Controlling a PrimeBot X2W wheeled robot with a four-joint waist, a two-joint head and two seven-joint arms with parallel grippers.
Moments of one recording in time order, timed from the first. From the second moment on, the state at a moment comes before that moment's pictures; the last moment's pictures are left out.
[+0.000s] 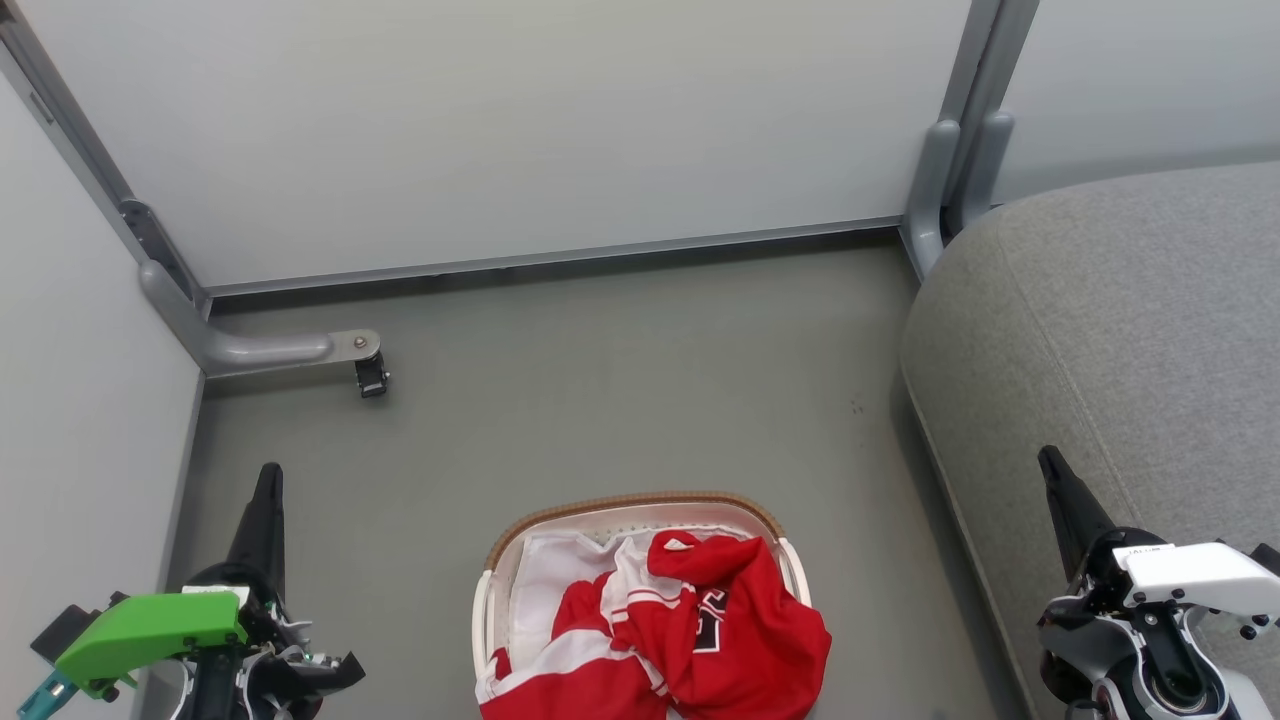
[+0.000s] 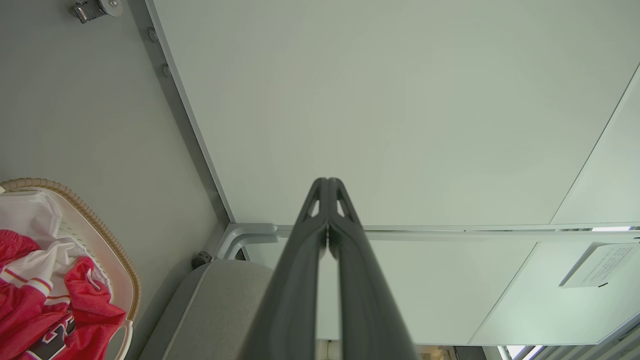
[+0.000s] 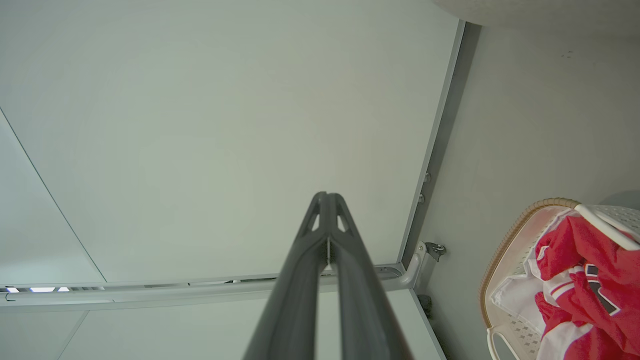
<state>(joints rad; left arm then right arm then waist) -0.10 0.05 0.11 0.24 -1.61 -0.13 0.11 -0.11 -0.05 -0.11 0.24 1.61 0.13 0.11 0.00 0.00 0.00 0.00</state>
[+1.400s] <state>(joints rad) -0.10 0.05 0.11 0.24 -1.61 -0.13 0.11 -0.11 -0.05 -0.11 0.24 1.61 0.13 0.11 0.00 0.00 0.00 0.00</state>
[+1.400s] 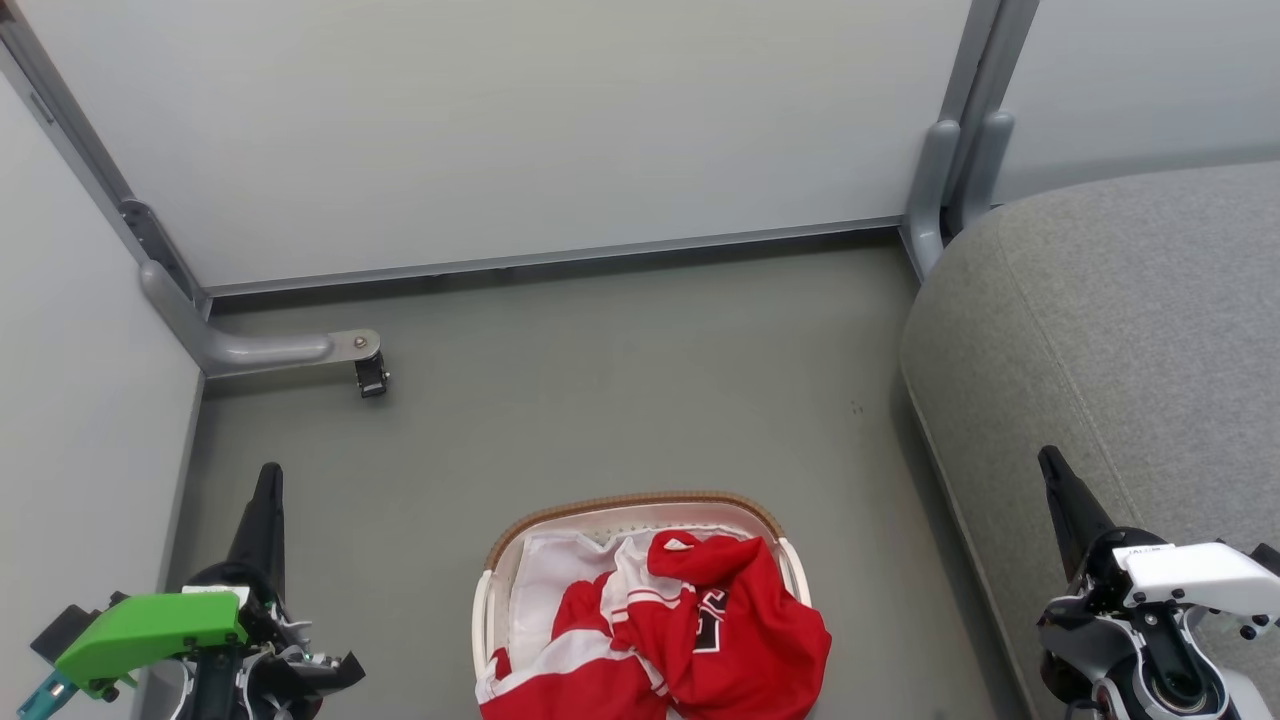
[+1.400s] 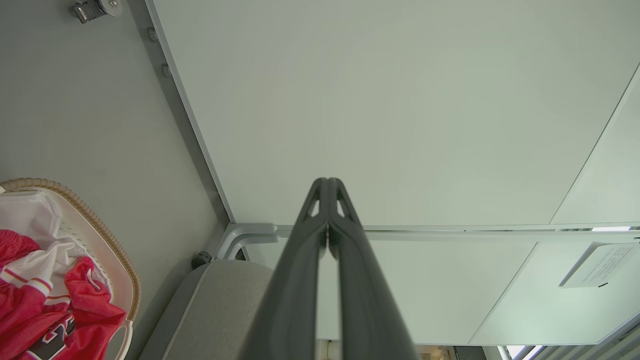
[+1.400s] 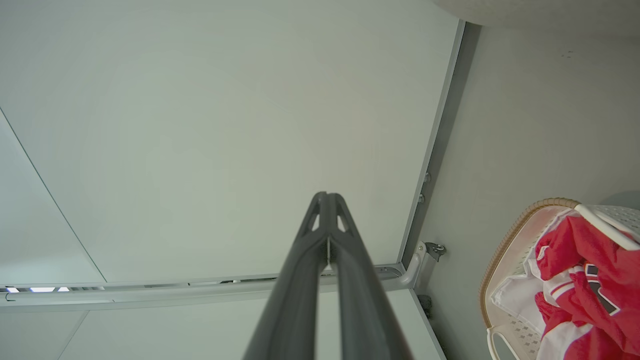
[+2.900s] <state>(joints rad) -0.07 0.05 0.06 0.31 -1.01 -0.11 -0.02 -0.12 -0.08 -0.04 0.30 1.13 0.13 -0.02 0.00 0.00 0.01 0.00</state>
